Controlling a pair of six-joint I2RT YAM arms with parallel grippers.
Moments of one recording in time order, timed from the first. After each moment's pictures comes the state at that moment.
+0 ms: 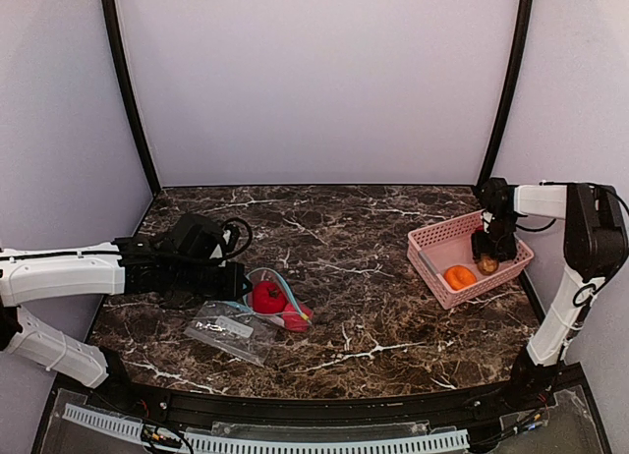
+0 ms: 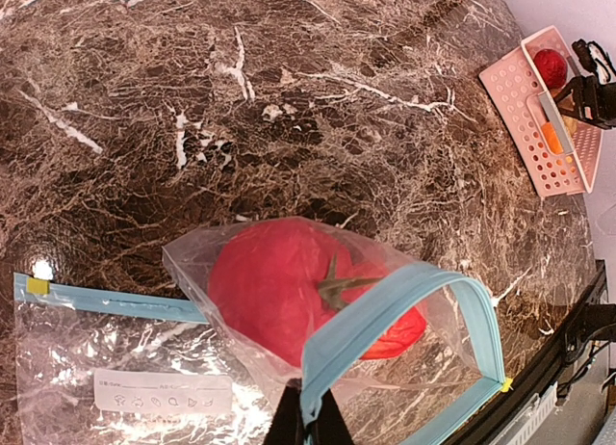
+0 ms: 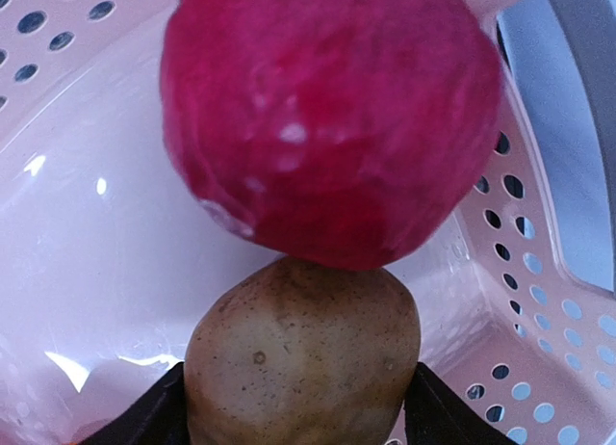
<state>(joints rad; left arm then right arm) -0.84 1.24 0.80 -0.39 -0.03 -0.70 -0.01 1.78 1.19 -0.74 0.21 0.13</state>
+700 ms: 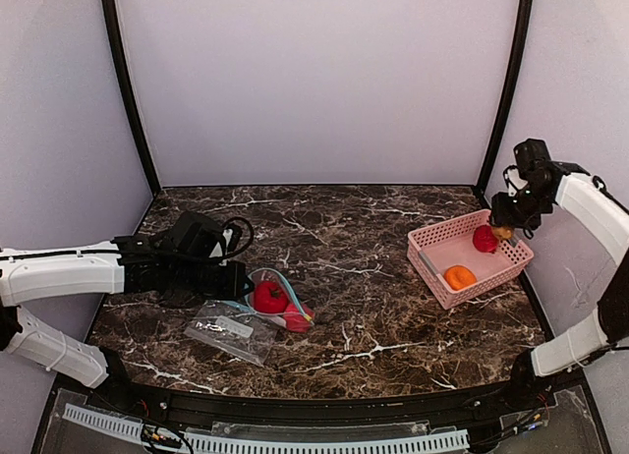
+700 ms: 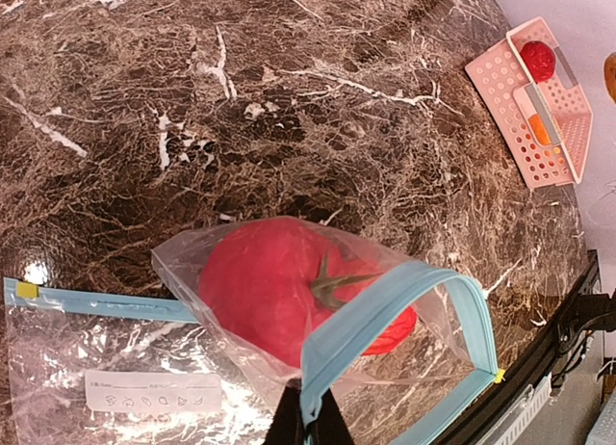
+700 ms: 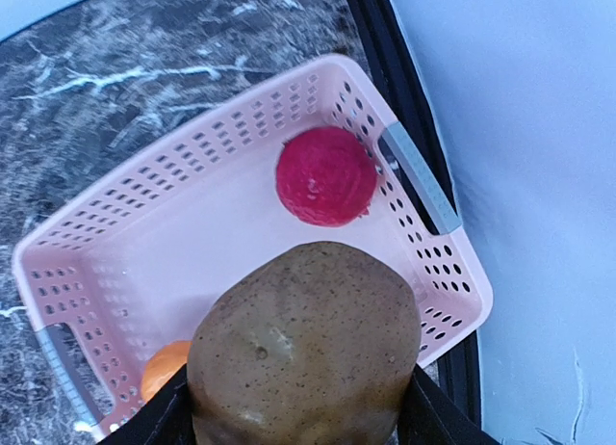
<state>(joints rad) -0.84 1.24 0.81 -0.39 -0.01 -0.69 0.00 1.37 1.22 -0.87 0.11 0.13</state>
